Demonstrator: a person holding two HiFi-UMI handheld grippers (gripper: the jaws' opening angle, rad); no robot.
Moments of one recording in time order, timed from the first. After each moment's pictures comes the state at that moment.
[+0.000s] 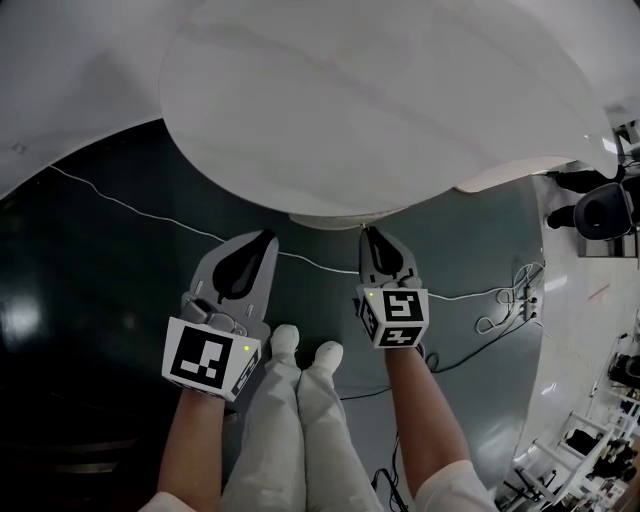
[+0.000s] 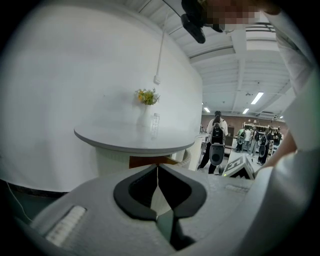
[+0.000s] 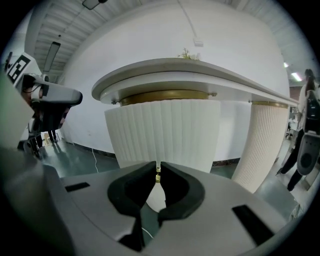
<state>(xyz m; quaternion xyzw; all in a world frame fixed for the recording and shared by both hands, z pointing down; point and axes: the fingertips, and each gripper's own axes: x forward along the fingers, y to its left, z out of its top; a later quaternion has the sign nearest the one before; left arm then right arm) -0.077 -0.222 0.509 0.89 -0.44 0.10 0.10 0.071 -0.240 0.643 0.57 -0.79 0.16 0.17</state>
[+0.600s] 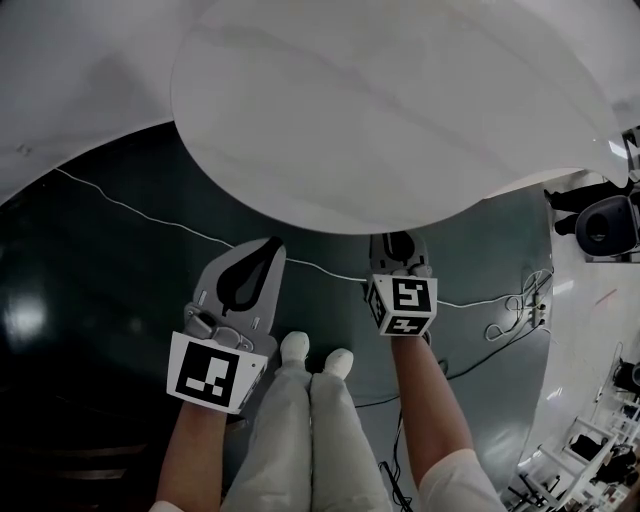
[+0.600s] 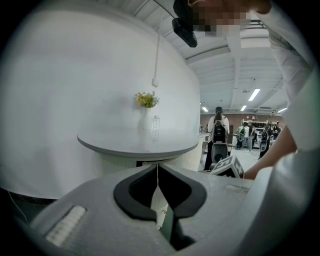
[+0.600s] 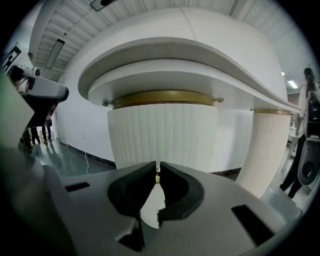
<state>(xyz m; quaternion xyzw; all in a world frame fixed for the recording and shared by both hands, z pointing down) -0.094 -0.227 0.510 0.88 -0.45 0.11 0.09 0.062 -0.285 0.642 0.59 -0.78 0.12 0.14</state>
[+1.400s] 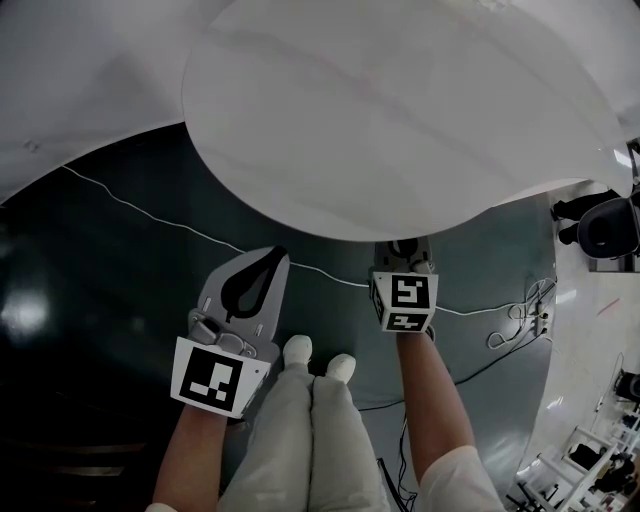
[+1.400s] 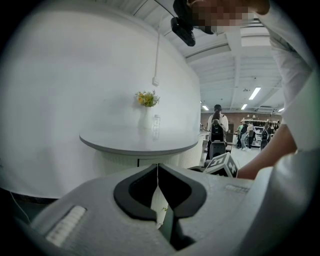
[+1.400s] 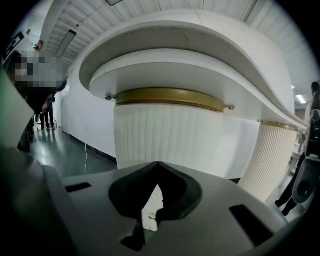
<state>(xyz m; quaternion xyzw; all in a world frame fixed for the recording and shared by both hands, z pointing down) -0.099 -0.223 0.510 0.88 -0.45 0.12 0.09 0.056 -0.302 0.636 0.58 -0.79 0.07 0.18</state>
